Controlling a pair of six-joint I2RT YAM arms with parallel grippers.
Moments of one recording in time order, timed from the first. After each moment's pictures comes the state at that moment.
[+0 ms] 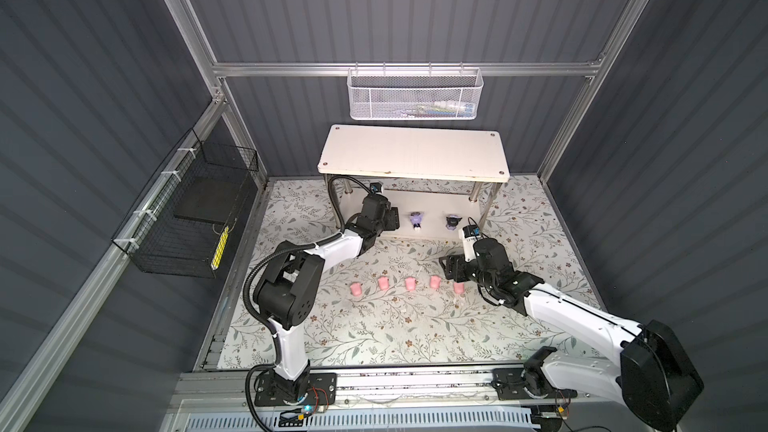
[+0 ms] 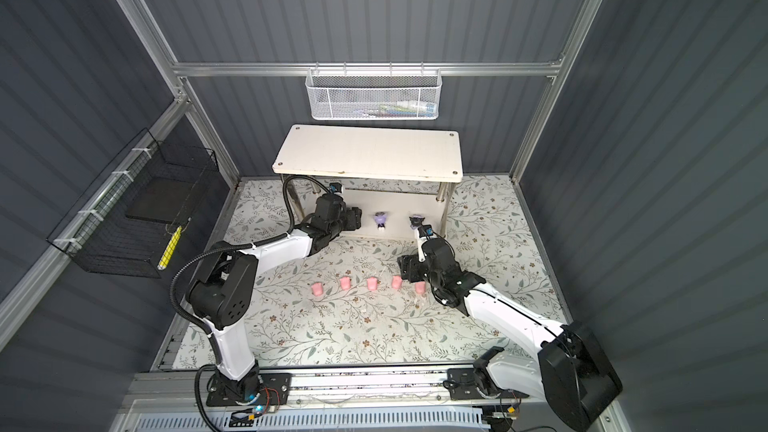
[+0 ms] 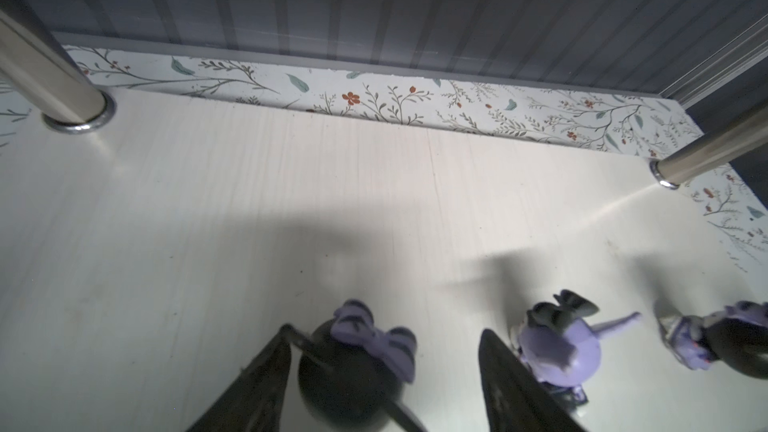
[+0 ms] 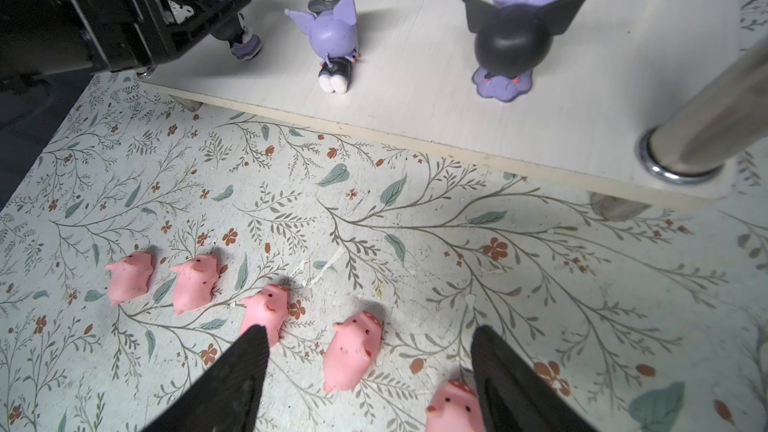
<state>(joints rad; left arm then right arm) -0.54 1.86 1.21 0.11 -0.13 -0.37 0.57 1.19 0.60 -0.05 0.02 0.37</state>
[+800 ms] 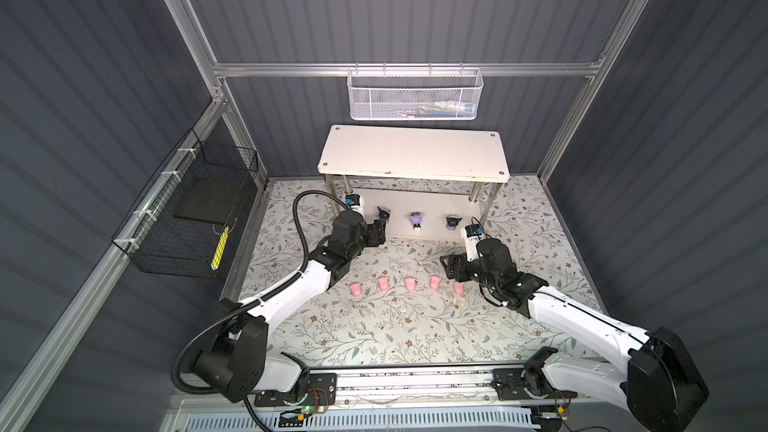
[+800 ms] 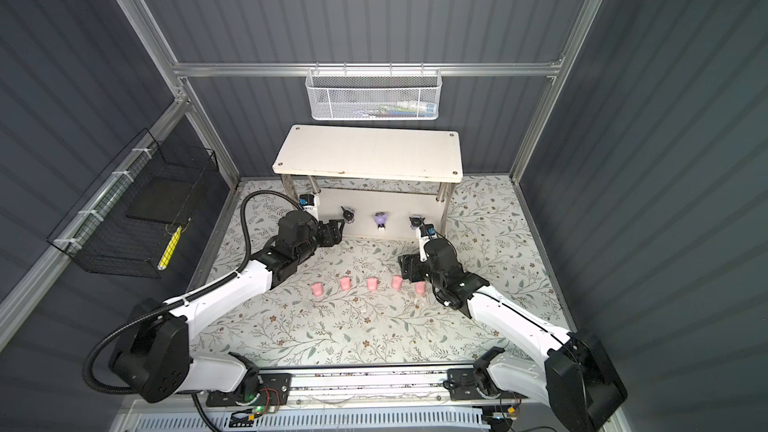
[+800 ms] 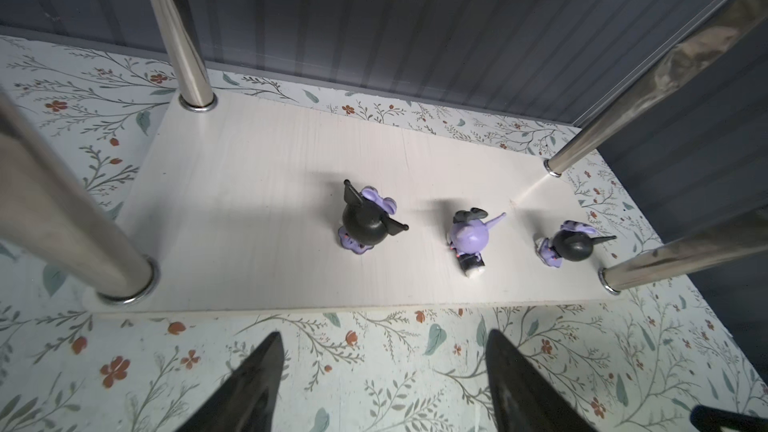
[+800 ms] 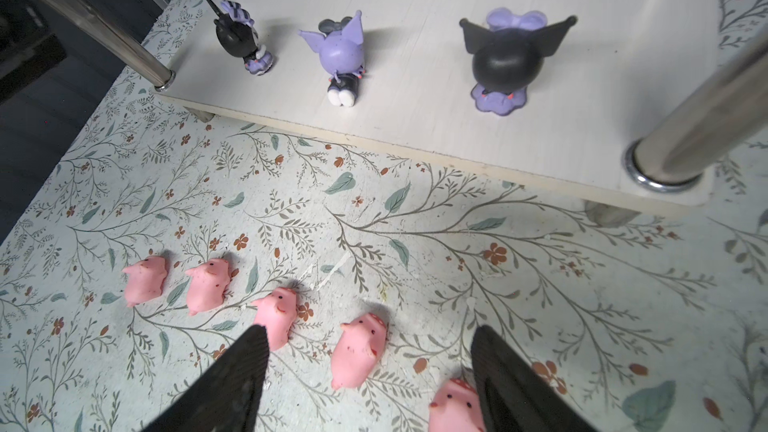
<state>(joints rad) -0.54 1.34 0.85 0.05 -0.10 -0.42 0.57 1.13 0.60 -0.07 0.02 0.38</state>
